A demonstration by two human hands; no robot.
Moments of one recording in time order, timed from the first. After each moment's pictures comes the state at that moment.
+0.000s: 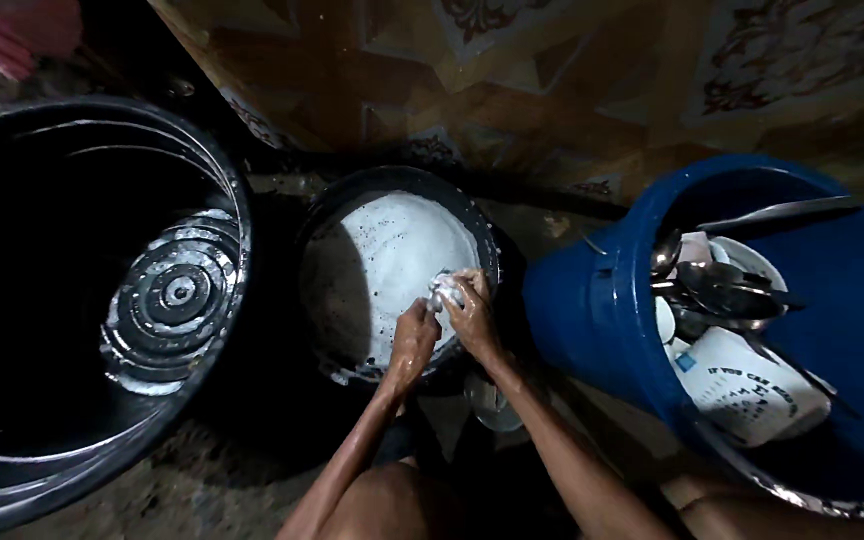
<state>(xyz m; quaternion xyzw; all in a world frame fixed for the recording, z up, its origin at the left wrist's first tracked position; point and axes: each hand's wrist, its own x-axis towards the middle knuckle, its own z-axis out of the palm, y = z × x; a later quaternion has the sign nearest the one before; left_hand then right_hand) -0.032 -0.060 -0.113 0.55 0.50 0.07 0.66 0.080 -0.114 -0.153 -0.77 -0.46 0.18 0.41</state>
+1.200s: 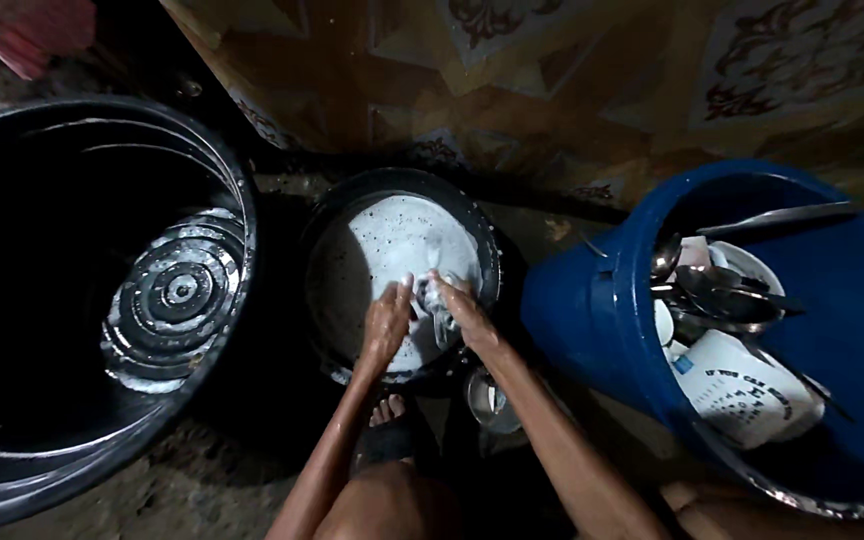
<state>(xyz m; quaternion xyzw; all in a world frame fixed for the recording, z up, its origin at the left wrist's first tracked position) -0.054 -0.030 -0.117 0.62 0.50 0.08 0.60 0.071 -0.084 -0.111 -0.73 -0.18 0.50 0.42</state>
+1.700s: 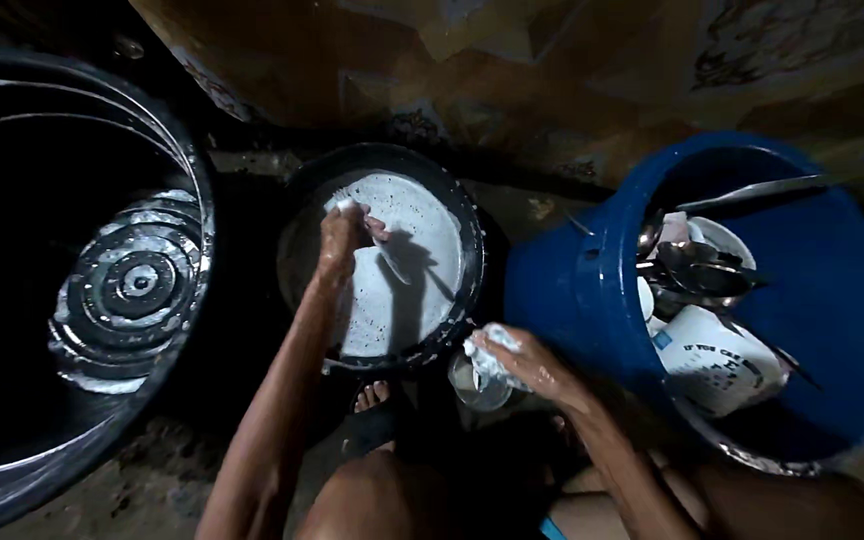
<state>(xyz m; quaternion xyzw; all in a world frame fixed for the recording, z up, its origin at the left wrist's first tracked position) -0.026 0.059 -0.149 0.40 0.46 0.29 0.74 0.114 -0.201 -0.067 -0.76 -0.29 0.54 0.22</state>
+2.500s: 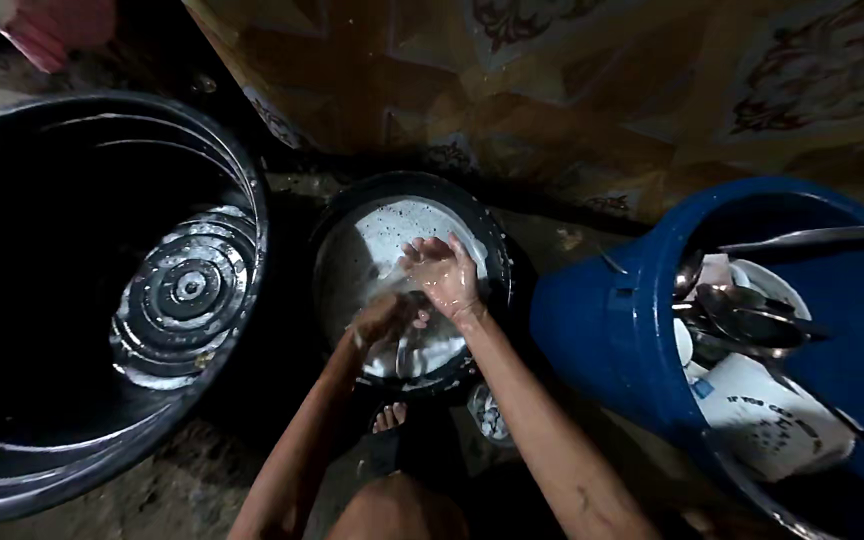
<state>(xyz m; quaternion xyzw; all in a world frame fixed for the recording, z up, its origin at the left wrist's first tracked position) -0.070 0.015 -0.183 0.49 0.39 0.01 0.78 0.072 -0.025 -0.143 -0.42 -0.04 0.58 0.70</state>
